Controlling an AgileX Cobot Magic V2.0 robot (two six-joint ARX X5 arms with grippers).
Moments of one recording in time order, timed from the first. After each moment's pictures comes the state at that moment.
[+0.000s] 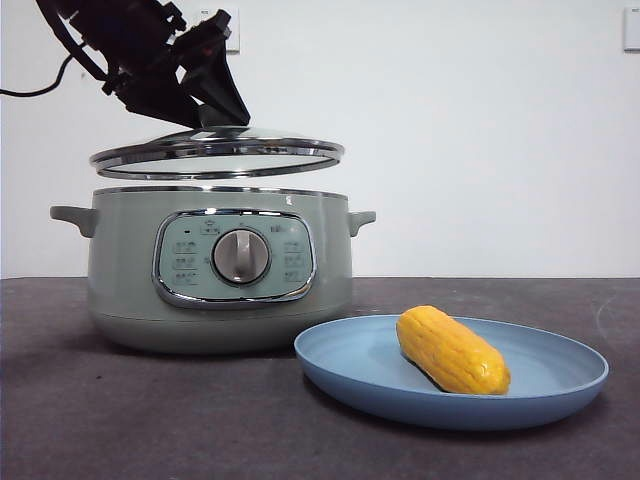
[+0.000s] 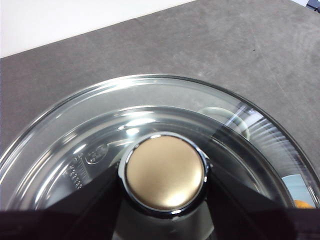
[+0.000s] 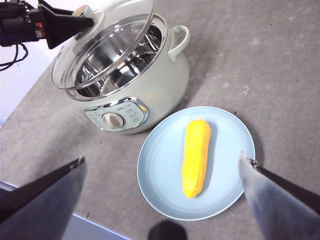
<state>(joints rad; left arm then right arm) -0.34 1.52 1.21 -0.18 0.28 0.09 0.56 0.45 0.76 -0.77 -0.05 0.41</state>
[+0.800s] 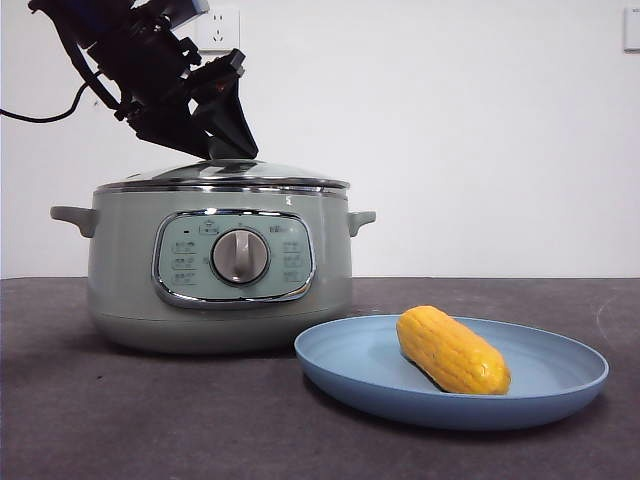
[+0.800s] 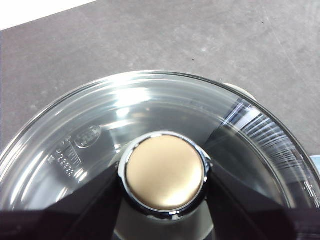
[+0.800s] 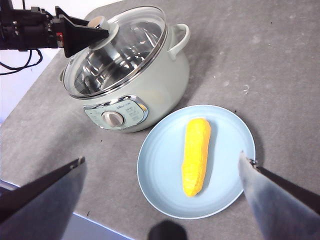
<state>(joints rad) -0.36 1.59 1.22 -0.21 0.24 0.12 0.56 0.45 0.76 -0.77 -0.05 0.41</state>
